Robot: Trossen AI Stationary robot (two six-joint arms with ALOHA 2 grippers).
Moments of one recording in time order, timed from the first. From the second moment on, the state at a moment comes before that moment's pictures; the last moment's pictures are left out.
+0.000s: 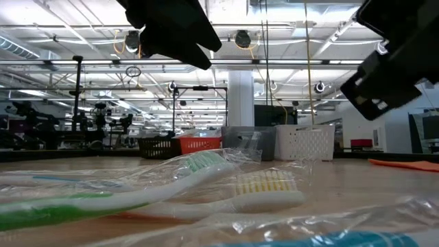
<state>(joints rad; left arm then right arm) -0.43 1.70 1.16 -0.23 -0.44 -0.48 0.61 1.53 0.45 0.68 0.18 0.53</state>
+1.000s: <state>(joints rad) -0.43 1.70 1.16 -0.24 -0.45 -0.50 0.77 1.99 0.76 0.68 0.26 0.50</state>
